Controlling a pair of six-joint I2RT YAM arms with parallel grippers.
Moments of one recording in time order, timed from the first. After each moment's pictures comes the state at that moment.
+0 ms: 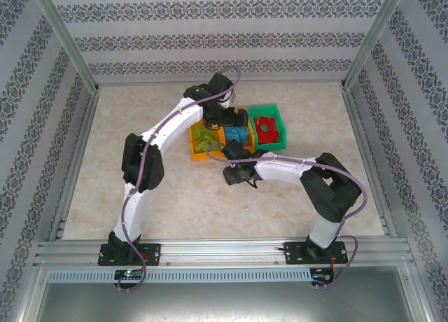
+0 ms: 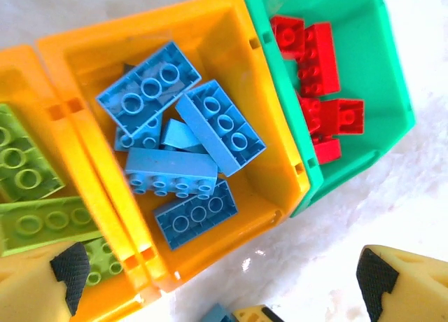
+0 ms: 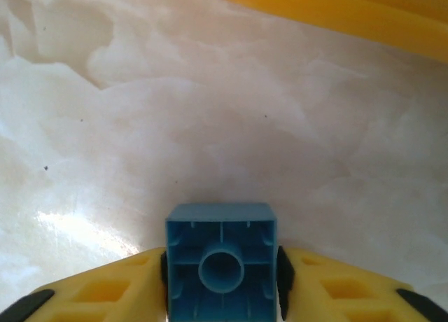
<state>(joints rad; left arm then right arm) -0.51 2.12 2.07 -0.95 0.21 -0.47 0.76 1.76 1.01 -0.43 0.08 0.34</state>
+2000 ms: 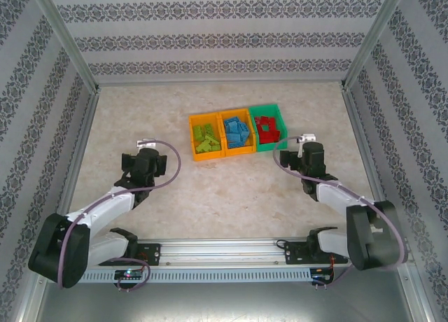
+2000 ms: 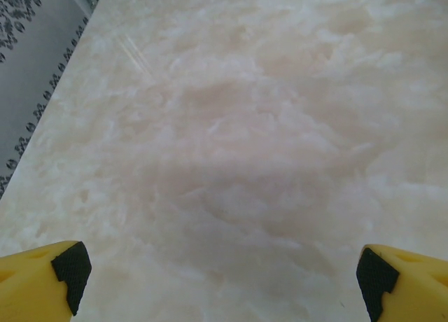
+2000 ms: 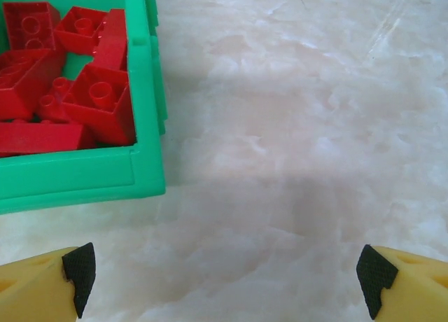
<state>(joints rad) -0.30 1.15 0.40 0.11 -0.55 -0.05 0.11 1.28 0.40 0.29 0.13 0.05</state>
